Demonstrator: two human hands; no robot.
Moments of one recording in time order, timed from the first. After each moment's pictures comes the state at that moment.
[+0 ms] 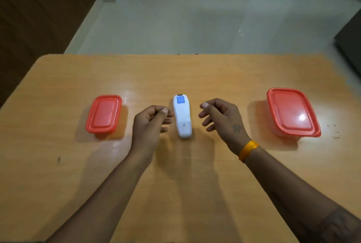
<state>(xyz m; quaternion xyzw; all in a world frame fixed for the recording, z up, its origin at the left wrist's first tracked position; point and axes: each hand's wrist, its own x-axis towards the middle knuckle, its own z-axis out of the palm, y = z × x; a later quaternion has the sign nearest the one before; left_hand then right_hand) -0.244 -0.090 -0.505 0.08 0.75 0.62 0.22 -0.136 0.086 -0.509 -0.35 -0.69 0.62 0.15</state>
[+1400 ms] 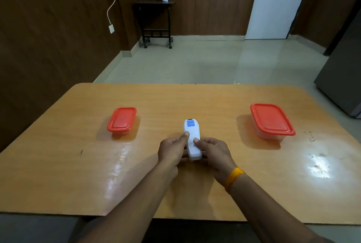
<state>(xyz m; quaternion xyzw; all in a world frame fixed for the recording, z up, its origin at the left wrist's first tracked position) -0.149 -0.100 -0.537 -0.02 0.70 0.65 0.30 -0.063 0.005 -0.552 -0.36 -0.55 0.74 0.14</state>
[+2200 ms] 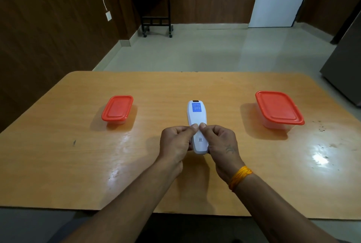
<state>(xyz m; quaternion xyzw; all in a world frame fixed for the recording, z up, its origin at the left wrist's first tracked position) -0.130 -0.099 -0.535 0.07 0.68 0.68 0.26 -0.053 -0.007 -0.548 -0.31 -0.61 0.68 0.27</state>
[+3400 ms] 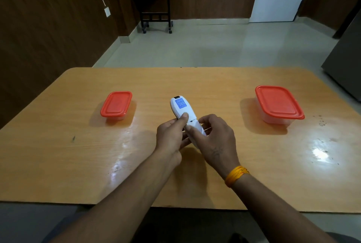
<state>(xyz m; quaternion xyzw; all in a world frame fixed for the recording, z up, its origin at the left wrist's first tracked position) -0.138 -0.095 -0.531 -0.02 0.60 0.73 0.31 -0.049 -0.011 -0.546 -0.31 -0.82 0.37 0.31</state>
